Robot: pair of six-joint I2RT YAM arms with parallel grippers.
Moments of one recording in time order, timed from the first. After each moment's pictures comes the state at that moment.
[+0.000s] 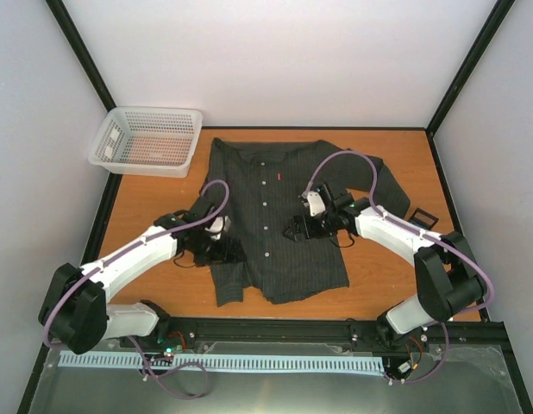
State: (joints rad) left arm -0.52 1.26 0.79 -0.72 0.36 -0.53; right arm 0.51 1.50 0.92 -0.47 -0.45 0.27
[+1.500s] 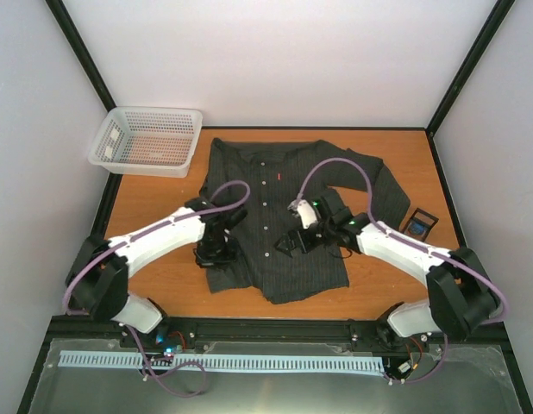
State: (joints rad) left arm -0.72 1.51 1.00 -1.12 0.17 -0.75; right arm 0.59 1.36 0.79 -0.32 -0.48 0.17
